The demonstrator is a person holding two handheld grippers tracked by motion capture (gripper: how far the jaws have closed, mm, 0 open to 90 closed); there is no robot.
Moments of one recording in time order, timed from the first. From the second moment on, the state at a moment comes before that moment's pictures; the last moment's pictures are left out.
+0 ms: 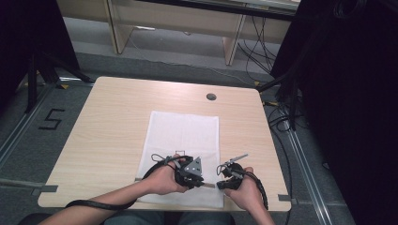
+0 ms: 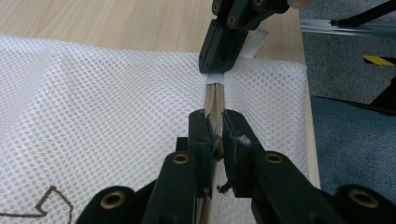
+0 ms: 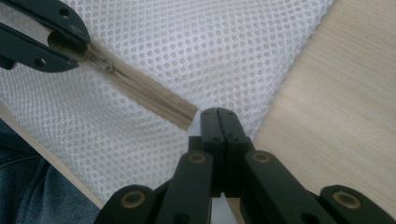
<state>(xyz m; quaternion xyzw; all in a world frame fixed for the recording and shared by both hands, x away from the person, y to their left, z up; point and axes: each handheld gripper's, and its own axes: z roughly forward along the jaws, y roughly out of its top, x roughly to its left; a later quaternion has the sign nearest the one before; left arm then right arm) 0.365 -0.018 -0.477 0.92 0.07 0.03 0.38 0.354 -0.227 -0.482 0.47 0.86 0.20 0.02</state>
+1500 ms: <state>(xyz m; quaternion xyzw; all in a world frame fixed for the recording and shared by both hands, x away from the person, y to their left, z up) 0.364 -0.006 -0.470 0.92 0.06 0.04 0.38 0.354 -0.227 -0.482 0.47 0.86 0.21 0.02</state>
